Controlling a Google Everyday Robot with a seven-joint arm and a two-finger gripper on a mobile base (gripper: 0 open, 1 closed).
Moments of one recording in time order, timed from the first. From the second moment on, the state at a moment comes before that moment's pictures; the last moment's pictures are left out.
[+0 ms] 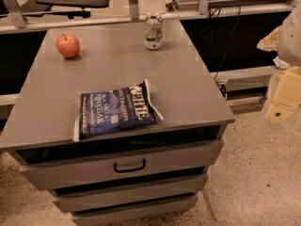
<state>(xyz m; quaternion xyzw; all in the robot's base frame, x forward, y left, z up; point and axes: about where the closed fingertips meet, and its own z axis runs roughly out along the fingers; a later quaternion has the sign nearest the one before) 0.438 -0.216 0.977 -0.60 0.78 -0.04 0.16</state>
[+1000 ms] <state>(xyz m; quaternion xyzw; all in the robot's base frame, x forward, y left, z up) 0.532 -0.146 0.961 -0.59 0.76 0.00 0.26</state>
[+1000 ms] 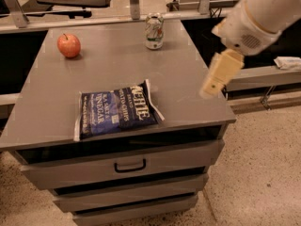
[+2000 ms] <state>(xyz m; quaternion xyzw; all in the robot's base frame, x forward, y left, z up) 0.590 -0.084 0.961 -0.59 0.73 0.04 0.34</state>
